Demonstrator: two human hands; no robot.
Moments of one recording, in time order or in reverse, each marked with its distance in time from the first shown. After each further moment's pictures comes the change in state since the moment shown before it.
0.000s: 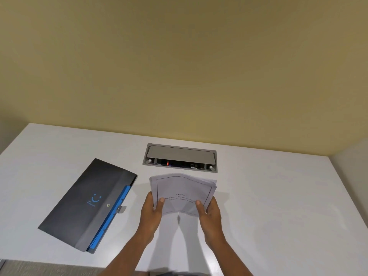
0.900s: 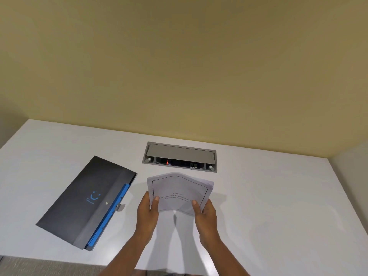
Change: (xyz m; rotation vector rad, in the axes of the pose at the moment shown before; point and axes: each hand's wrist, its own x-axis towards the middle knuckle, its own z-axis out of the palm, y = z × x) left_hand 0.001 -0.011 -0.001 -0.036 0.099 0.056; right_hand 0.002 0.007 0.010 0.014 0.012 0.035
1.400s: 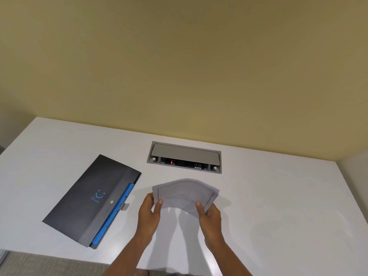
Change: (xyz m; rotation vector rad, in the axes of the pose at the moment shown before) left_hand 0.001 -0.006 -0.012 0.050 -0.024 0.004; right_hand 0.007 0.008 0.000 -0.043 0.006 0.015
